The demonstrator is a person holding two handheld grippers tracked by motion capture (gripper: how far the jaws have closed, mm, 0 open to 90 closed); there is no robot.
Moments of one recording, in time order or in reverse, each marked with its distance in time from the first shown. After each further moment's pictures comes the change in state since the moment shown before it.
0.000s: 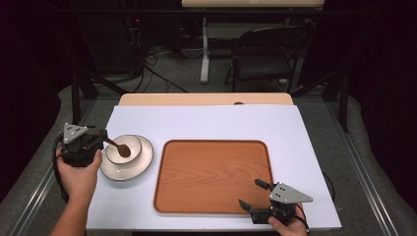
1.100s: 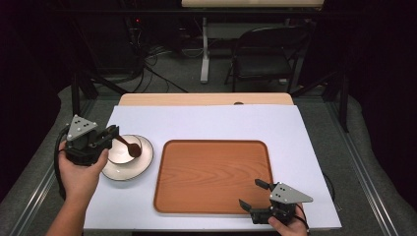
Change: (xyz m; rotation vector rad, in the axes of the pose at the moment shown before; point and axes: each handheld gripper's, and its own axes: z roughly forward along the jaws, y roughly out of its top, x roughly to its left) left arm -0.037 0.035 -0.031 -0.006 -0.148 0.117; right arm 0.000 0.000 0.000 -0.002 -0.002 -0.003
